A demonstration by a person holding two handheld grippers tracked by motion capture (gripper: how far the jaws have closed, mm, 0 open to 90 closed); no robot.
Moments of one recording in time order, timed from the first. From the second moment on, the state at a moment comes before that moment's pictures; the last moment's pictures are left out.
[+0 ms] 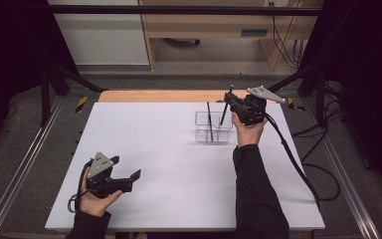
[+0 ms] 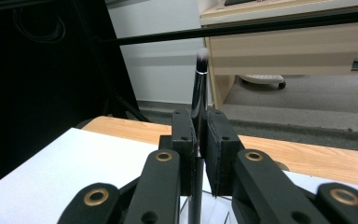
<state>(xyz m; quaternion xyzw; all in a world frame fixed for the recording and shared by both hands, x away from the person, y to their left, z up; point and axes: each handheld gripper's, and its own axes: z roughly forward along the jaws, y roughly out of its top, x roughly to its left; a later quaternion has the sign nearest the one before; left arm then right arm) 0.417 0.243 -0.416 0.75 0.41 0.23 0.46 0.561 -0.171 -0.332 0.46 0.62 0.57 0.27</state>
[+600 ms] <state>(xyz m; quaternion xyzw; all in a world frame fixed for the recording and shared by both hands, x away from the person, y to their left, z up) 0.417 0.243 -0.417 0.75 0.41 0.23 0.46 0.578 -0.164 -0.341 0.47 0.63 0.56 0.27</state>
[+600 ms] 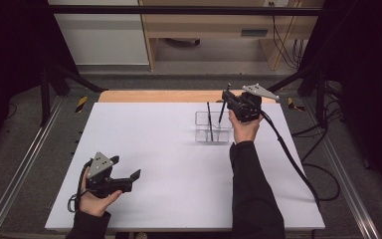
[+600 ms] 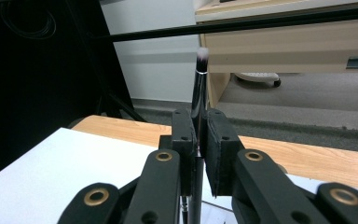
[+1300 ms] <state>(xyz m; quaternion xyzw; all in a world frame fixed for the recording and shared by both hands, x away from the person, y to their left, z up) 0.417 0.244 -0.416 0.75 0.41 0.23 0.46 0.591 -0.151 -0.356 0.47 0.63 0.56 0.26</state>
